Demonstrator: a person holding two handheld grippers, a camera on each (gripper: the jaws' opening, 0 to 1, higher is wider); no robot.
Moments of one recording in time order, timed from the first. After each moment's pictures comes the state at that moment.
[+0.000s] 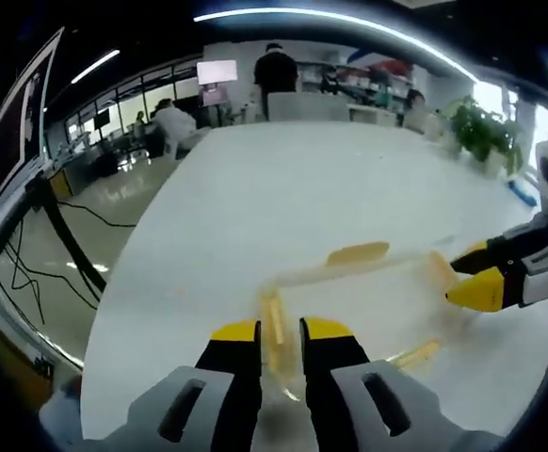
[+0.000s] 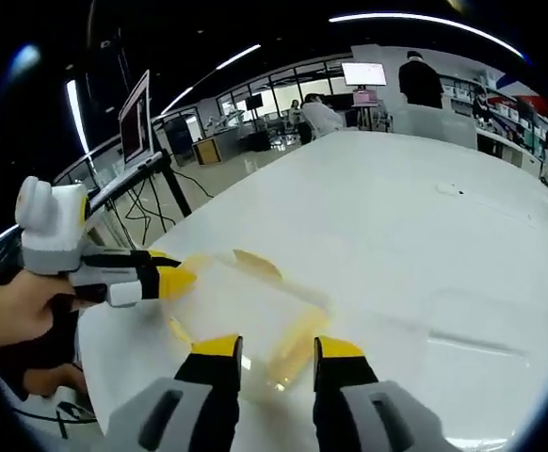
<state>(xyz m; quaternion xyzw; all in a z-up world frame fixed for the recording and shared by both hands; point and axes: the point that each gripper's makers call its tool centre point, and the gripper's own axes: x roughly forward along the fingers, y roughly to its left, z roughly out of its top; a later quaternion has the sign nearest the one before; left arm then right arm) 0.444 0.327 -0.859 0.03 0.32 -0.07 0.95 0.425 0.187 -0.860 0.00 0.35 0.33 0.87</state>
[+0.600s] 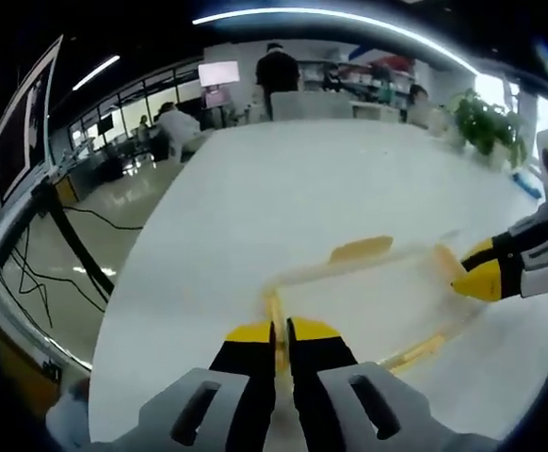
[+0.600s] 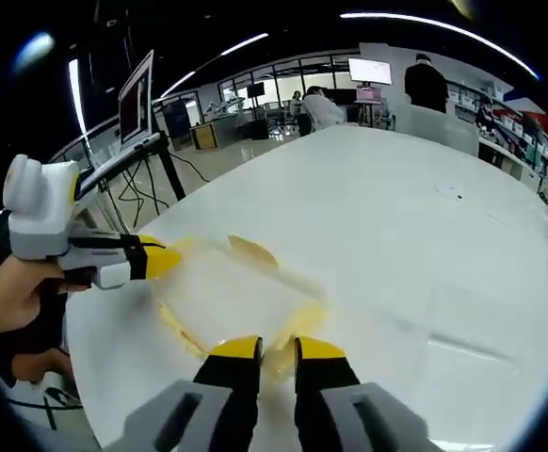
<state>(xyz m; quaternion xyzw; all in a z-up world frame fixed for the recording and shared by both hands) 0.442 0.333 -0.860 0.05 0.31 -0.06 0.95 0.425 0.184 -0.864 -0.05 0.36 0.32 0.87</state>
